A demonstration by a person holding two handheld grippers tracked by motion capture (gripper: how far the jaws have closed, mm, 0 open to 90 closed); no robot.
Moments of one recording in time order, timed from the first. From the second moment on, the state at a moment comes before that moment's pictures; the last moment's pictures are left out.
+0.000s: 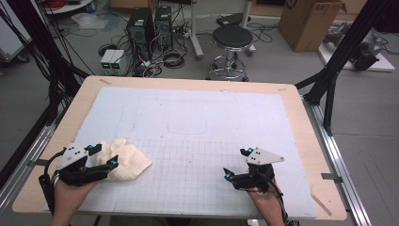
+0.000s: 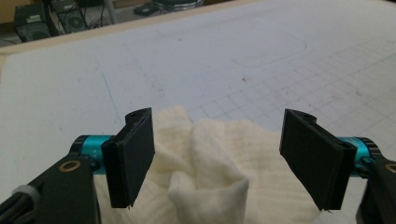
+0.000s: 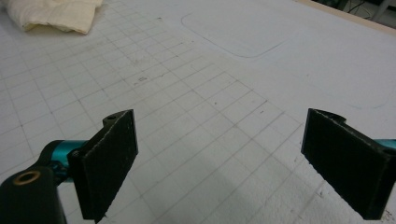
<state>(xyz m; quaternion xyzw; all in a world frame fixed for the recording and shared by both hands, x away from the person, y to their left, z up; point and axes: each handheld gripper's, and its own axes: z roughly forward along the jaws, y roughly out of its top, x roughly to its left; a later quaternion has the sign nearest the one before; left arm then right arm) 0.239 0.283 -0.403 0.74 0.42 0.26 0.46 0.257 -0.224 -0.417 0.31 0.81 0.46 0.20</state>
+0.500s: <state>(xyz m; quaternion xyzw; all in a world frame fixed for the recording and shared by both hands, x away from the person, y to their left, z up) 0.252 0.290 -0.426 0.76 0.44 0.22 0.41 0.256 -0.222 -0.418 0.31 0.81 0.46 0.20</state>
